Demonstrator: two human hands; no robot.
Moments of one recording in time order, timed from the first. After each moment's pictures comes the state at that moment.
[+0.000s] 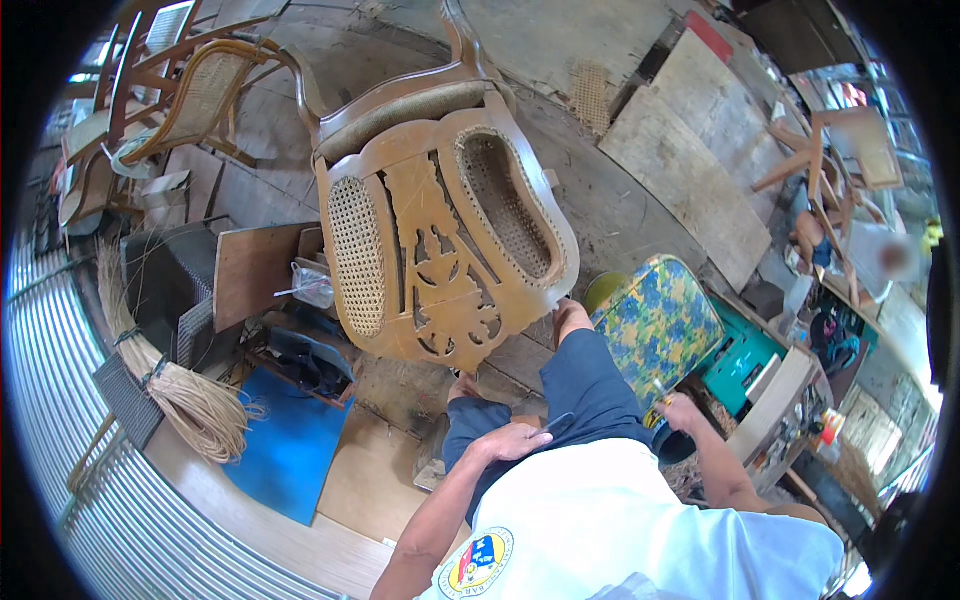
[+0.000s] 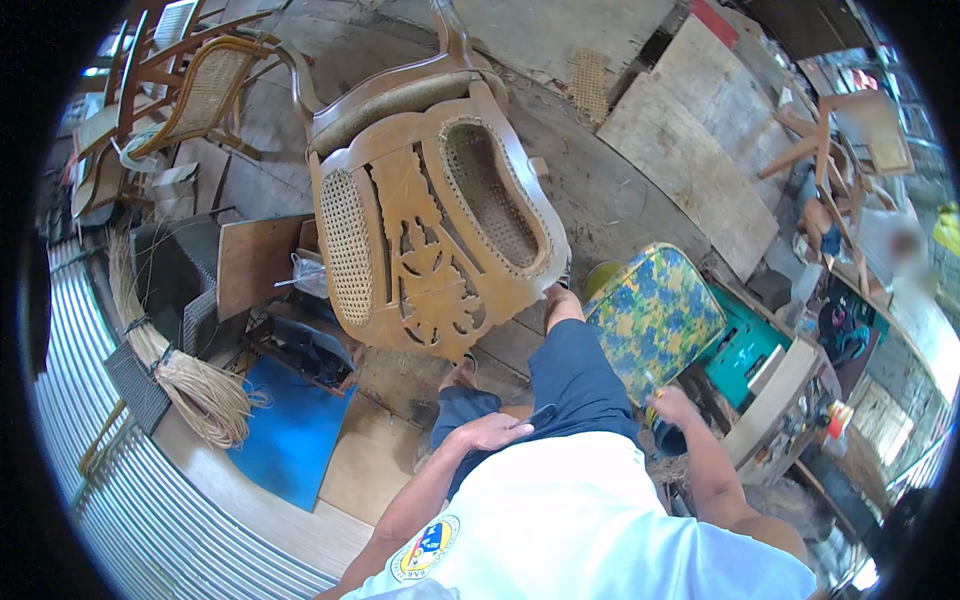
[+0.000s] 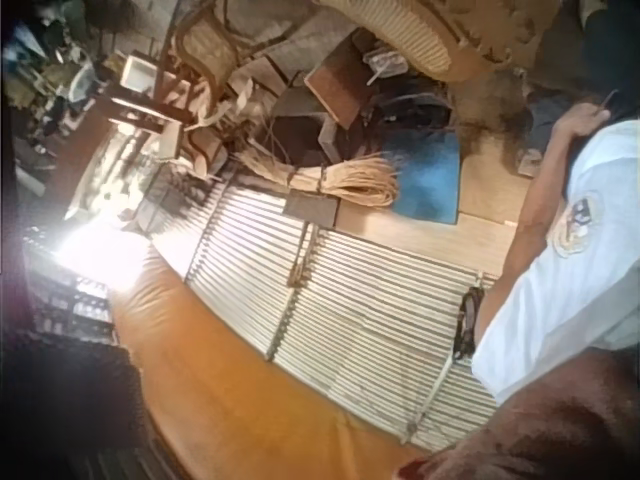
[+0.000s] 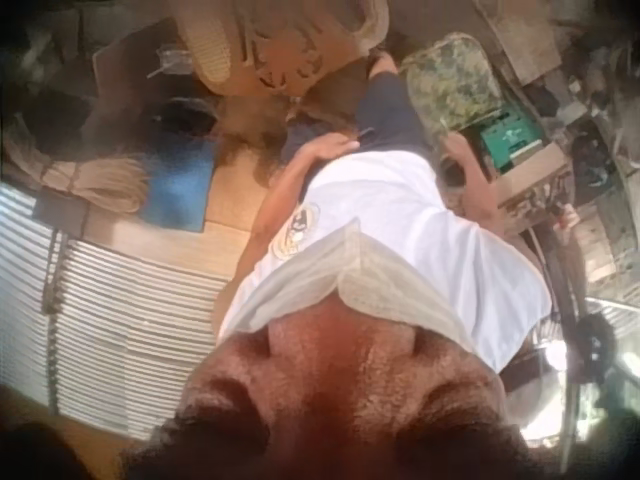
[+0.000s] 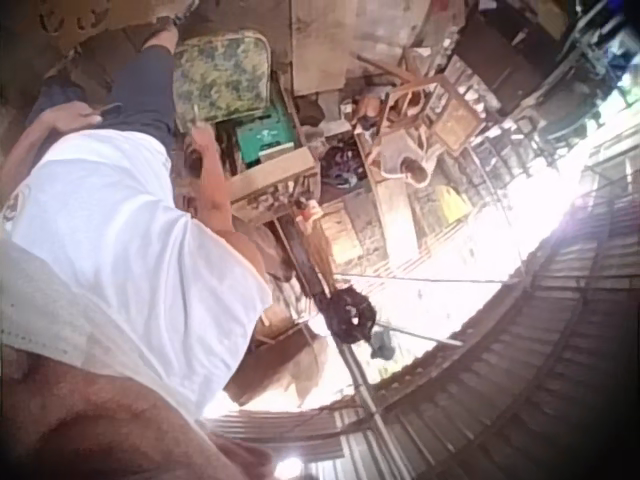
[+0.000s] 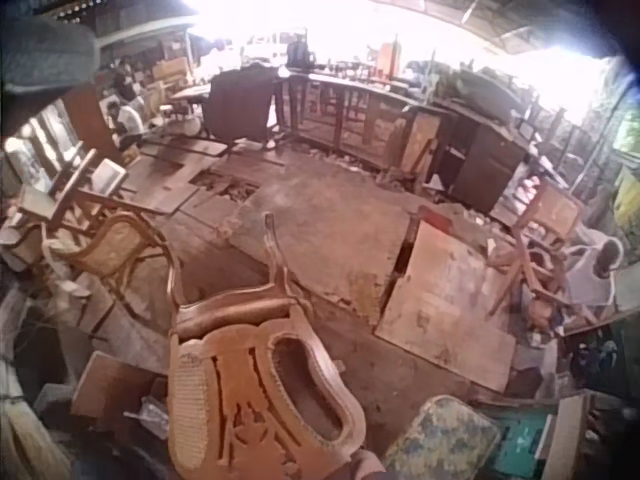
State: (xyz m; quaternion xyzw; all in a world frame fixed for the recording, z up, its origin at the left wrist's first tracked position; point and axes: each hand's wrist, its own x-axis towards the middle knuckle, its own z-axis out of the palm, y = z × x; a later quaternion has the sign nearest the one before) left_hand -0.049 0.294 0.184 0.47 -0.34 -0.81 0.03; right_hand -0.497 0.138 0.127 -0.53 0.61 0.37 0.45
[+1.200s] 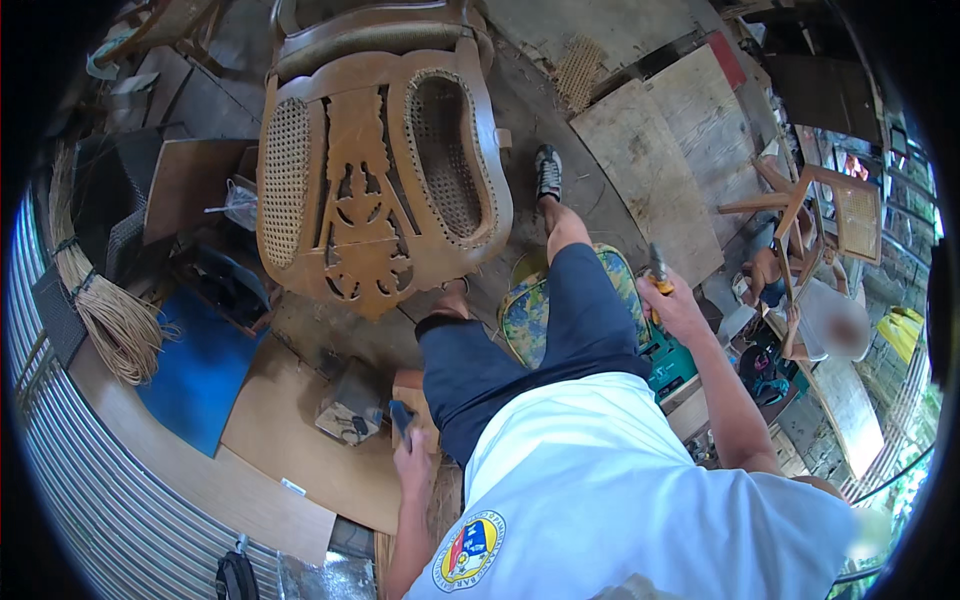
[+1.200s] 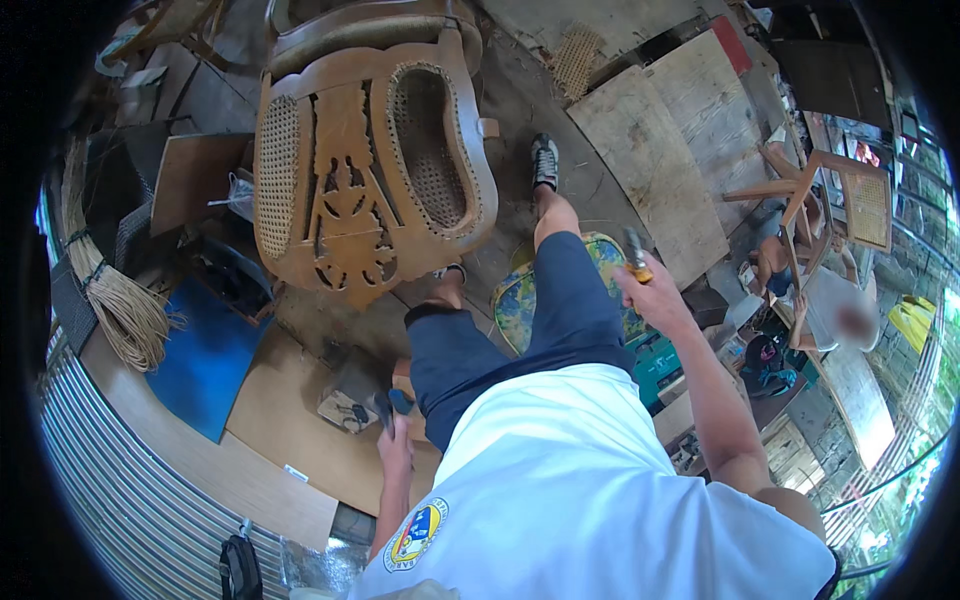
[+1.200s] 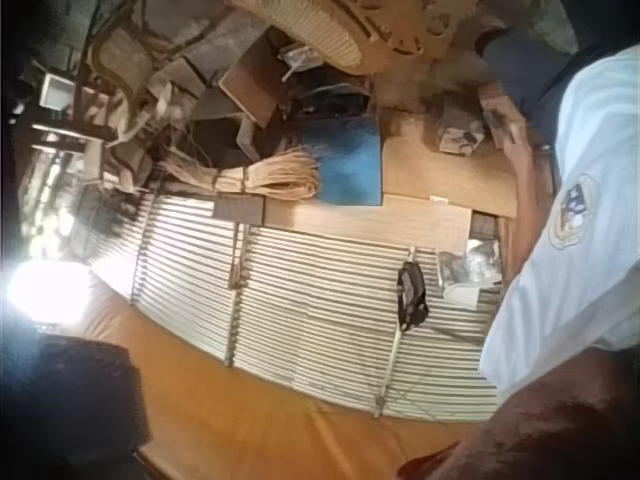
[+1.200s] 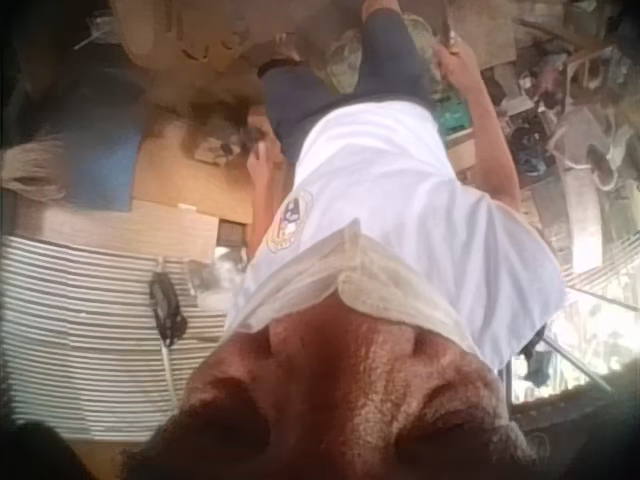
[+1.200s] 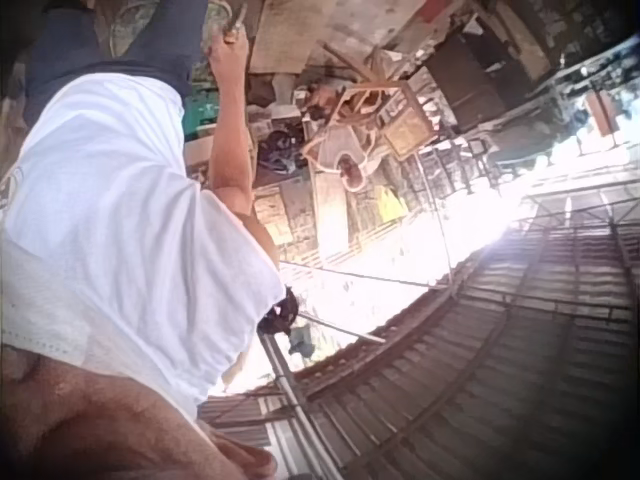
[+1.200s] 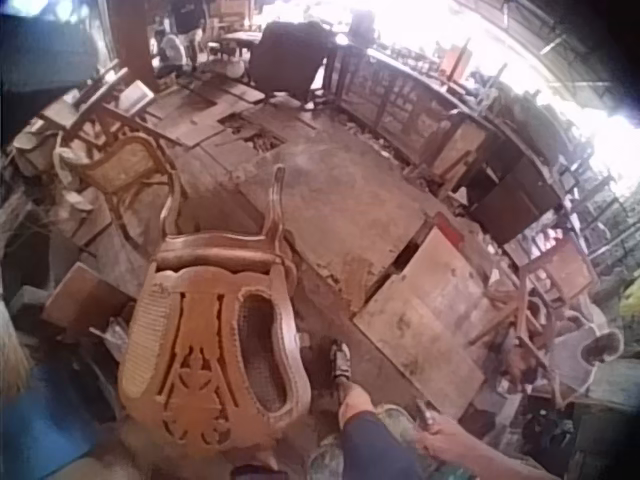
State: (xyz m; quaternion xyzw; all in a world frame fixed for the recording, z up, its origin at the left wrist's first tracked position) left_hand -0.189 0.366 0.258 0.74 0.31 -0.48 0.35; right_hand -0.324 -0.117 0.271 -0.61 0.54 0.12 0.56
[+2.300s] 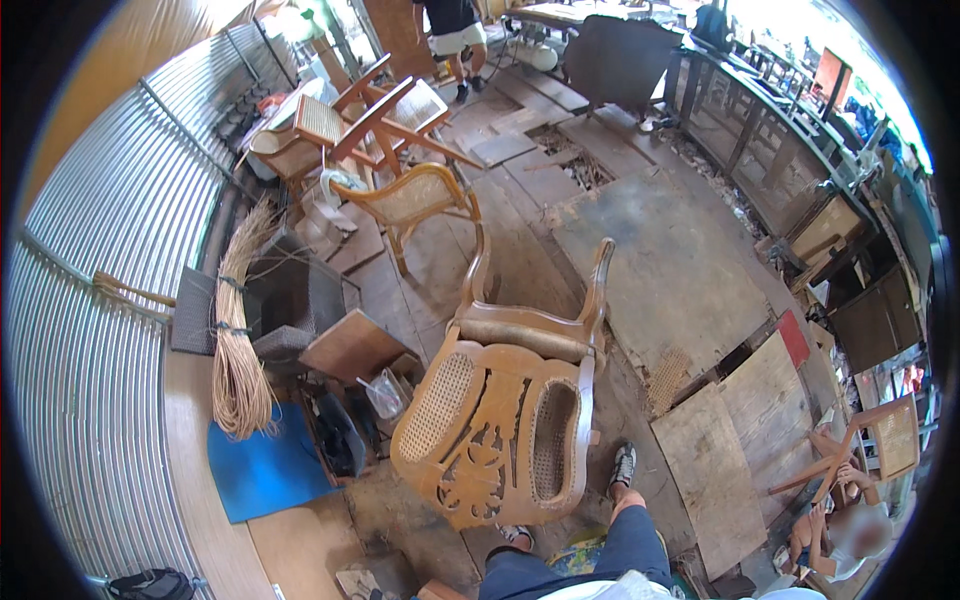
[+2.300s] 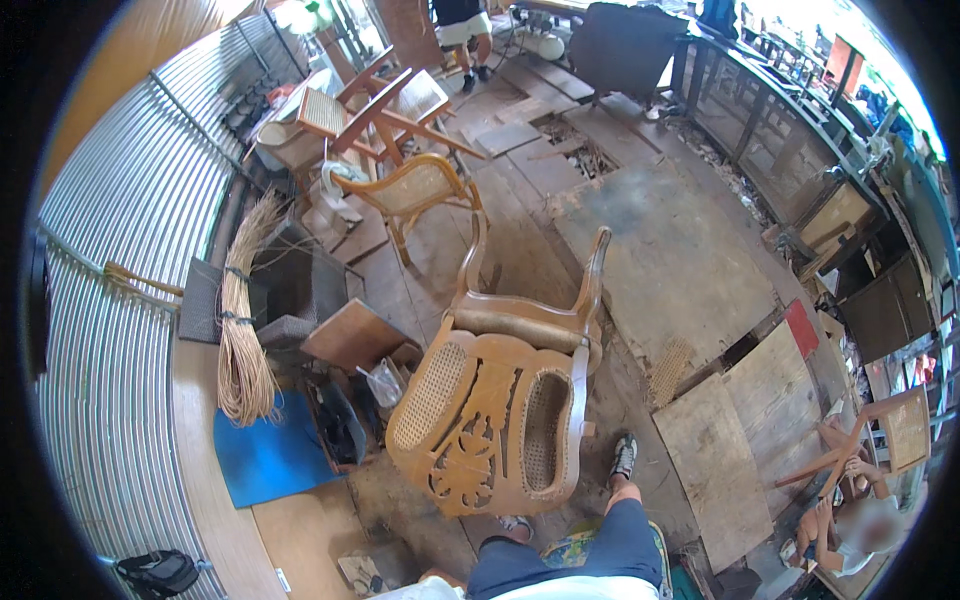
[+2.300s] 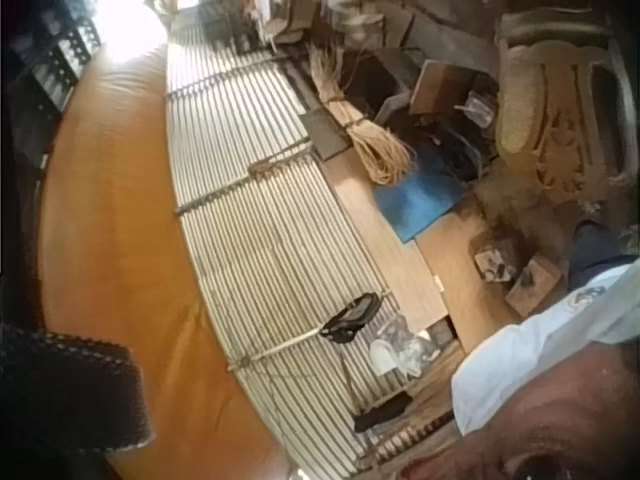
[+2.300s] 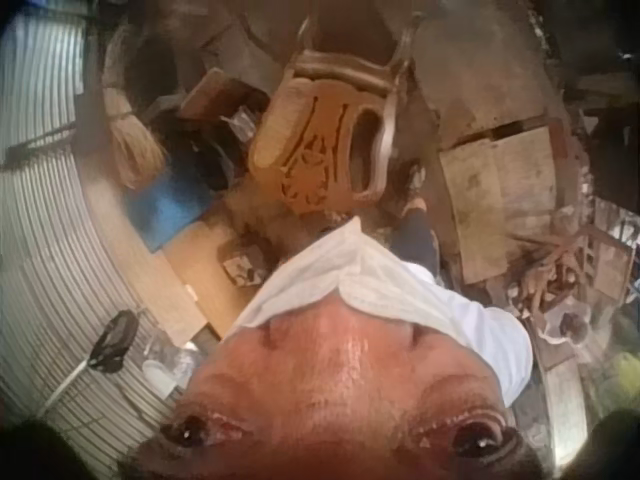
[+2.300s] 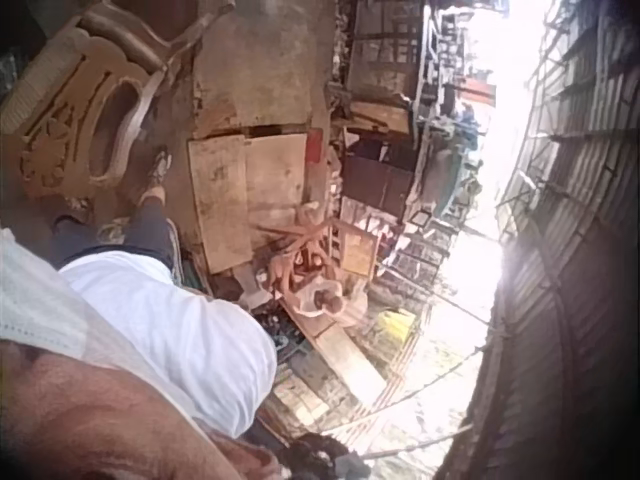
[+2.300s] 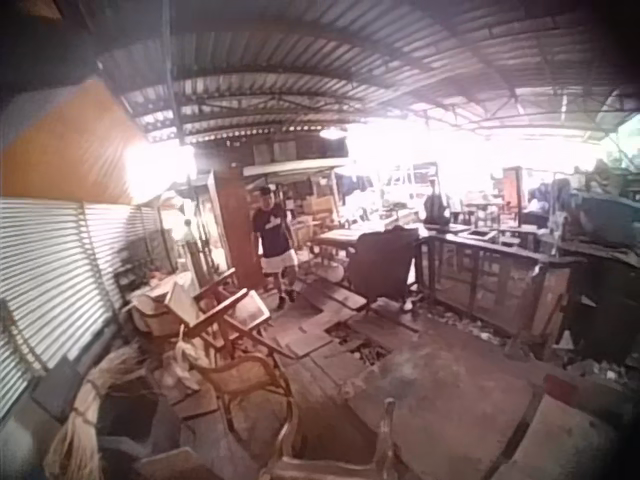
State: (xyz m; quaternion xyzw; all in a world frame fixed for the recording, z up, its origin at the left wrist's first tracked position) left_hand -0.039 0.218 0.302 0.77 0.11 -0.30 0.55; right_hand -0.626 -0.167 0.002 -0.62 0.49 0.29 0.54
